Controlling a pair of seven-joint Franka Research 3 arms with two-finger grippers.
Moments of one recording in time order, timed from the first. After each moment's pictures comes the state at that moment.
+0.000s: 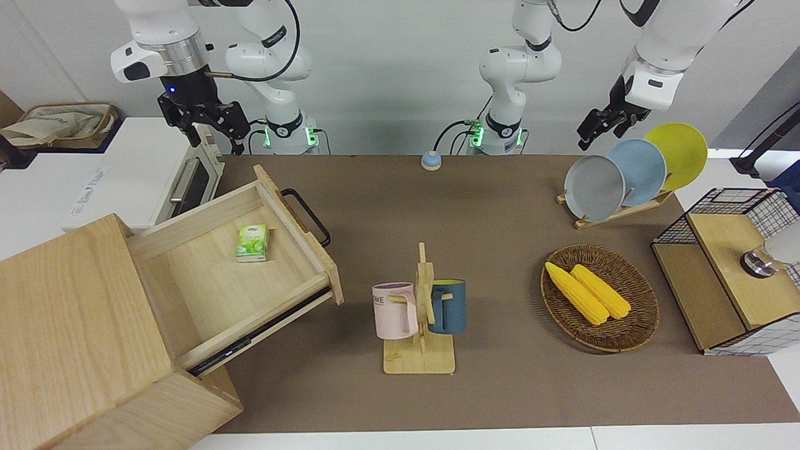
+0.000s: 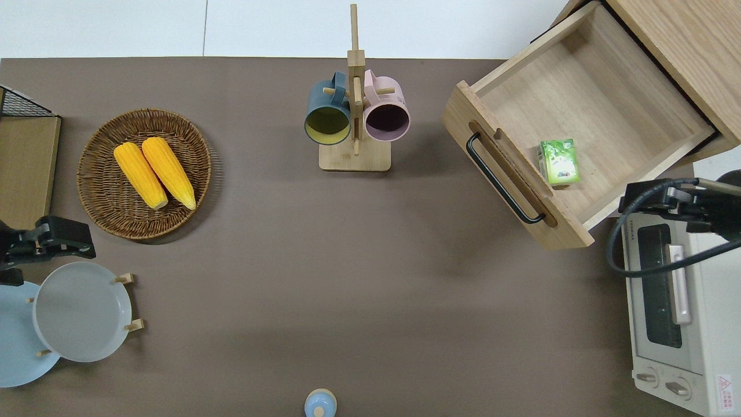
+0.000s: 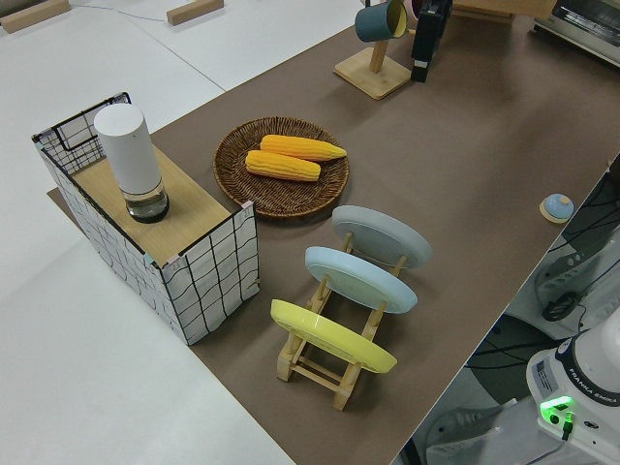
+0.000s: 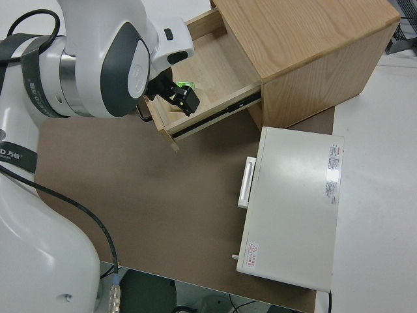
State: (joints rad) left arm 0.02 -0.10 -0.02 -1.64 0.00 1.44 -0.33; right arm -0.05 -0.09 0.08 -1.62 0.01 1.61 0.35
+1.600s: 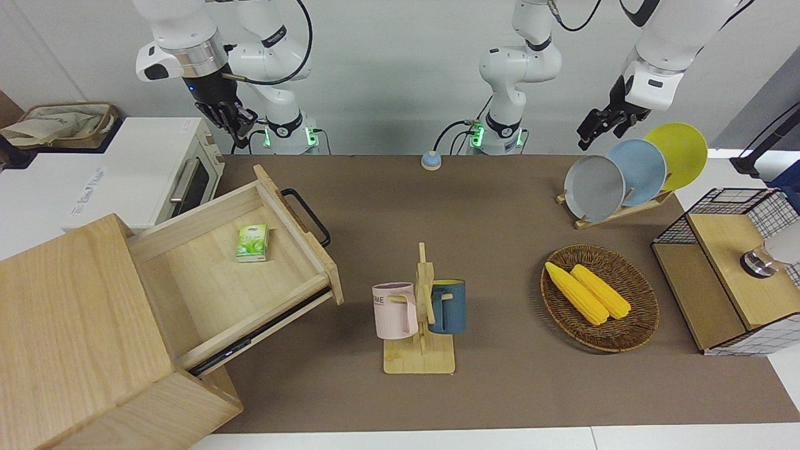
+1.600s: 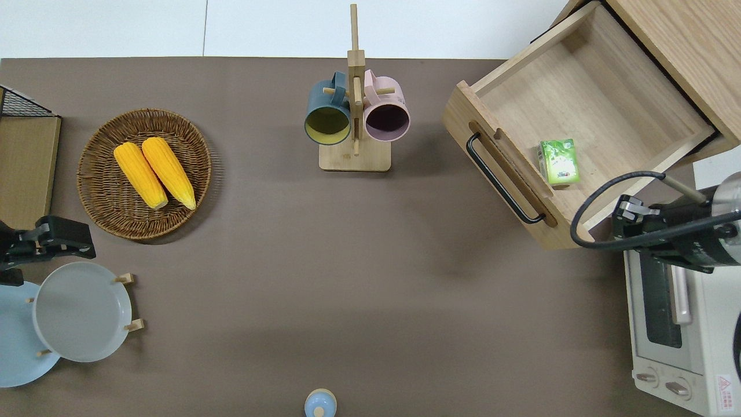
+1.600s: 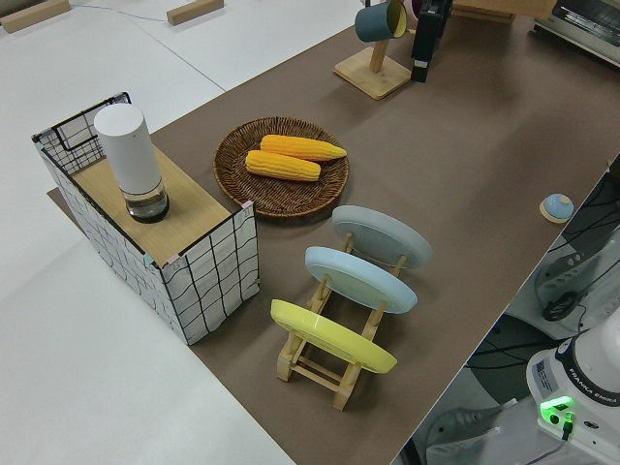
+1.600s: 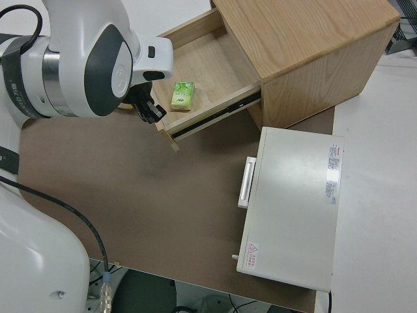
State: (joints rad) left arm 0.02 -0.10 -0.02 -1.64 0.00 1.44 -0.33; right arm -0.01 -0.10 0.10 -1.62 0.09 1.51 0.68
